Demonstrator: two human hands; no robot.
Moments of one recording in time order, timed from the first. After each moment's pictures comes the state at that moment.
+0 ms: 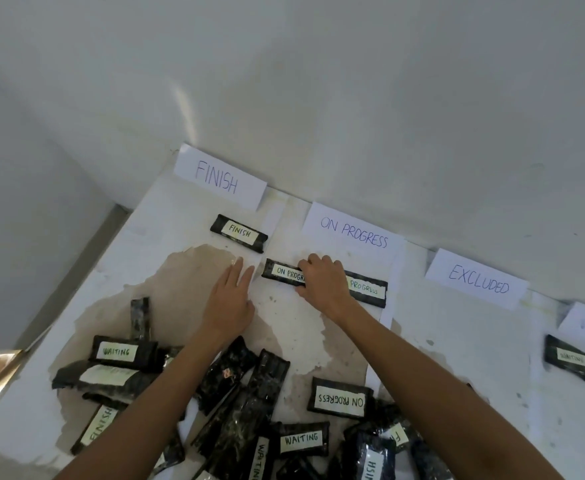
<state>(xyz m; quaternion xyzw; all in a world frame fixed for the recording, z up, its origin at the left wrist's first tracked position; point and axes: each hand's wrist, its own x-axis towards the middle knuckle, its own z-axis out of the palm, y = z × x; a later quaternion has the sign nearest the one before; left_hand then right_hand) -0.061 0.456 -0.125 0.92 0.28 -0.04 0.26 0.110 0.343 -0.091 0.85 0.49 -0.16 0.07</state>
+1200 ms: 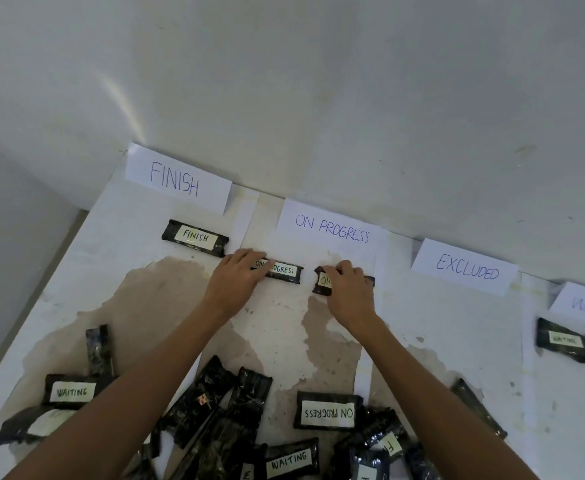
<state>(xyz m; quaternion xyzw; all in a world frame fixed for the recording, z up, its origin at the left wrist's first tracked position) 0.027 0.477 -0.147 0.99 0.07 0.03 0.12 0.150 0.278 -0.109 0.93 0.32 -0.20 0.03</state>
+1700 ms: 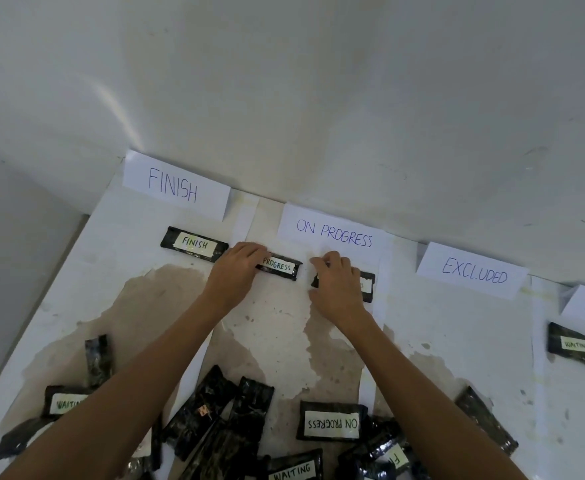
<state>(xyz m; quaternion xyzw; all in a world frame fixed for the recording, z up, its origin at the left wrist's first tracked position) 0.049 0.489 -0.143 0.96 0.11 0.09 0.22 0.158 0.305 -0.117 0.92 0.35 -0.16 -0.03</state>
